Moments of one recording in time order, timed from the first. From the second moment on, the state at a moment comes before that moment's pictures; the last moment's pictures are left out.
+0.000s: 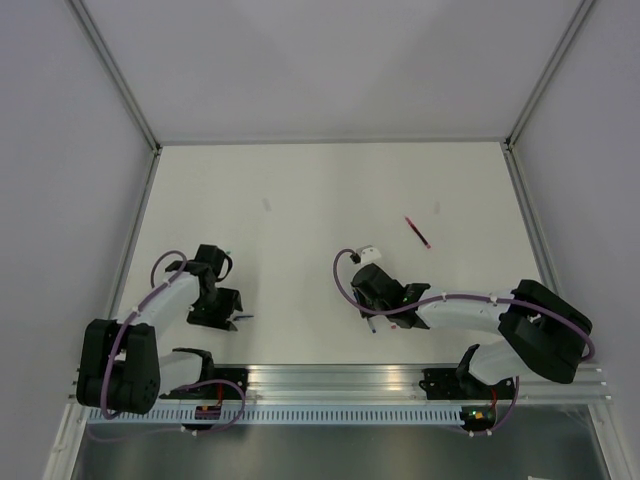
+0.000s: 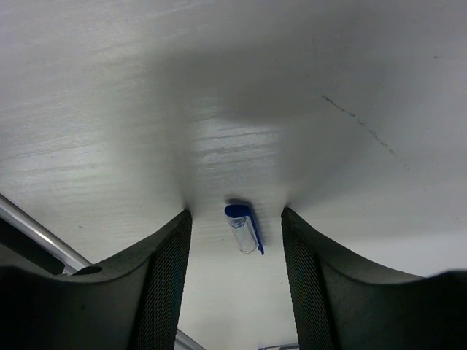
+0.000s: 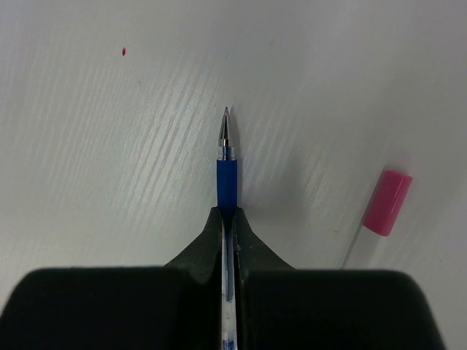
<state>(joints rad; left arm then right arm) -0.13 1.22 0.55 -0.87 -0.02 -1.51 0.95 1.42 0.57 -0.05 0.27 0.51</state>
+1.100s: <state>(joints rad) -0.20 1.04 0.60 -0.61 0.00 -1.22 0.97 1.22 0.57 -0.09 0.00 0.46</state>
